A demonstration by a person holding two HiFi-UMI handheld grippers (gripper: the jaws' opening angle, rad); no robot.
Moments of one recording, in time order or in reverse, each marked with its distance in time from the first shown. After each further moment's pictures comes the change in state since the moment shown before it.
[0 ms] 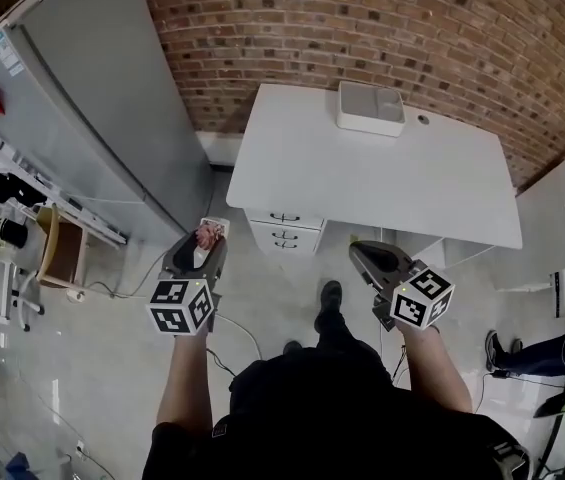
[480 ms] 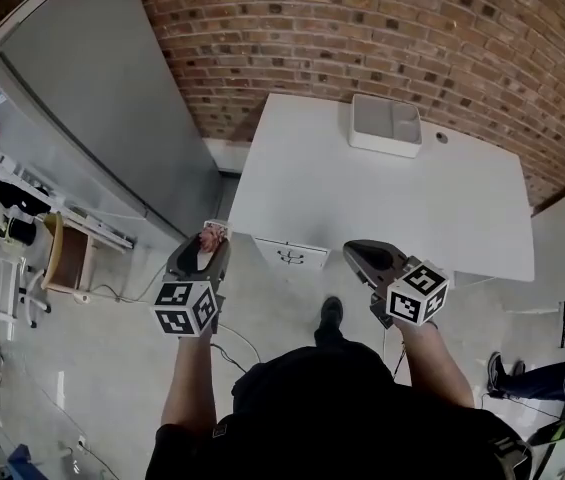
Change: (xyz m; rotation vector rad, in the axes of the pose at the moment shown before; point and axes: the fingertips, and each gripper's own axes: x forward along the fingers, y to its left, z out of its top) left arm 0.085 0.022 0.025 -0.011 0.026 0.061; right arm 0.071 -0.081 0.020 0.003 0.044 0.093
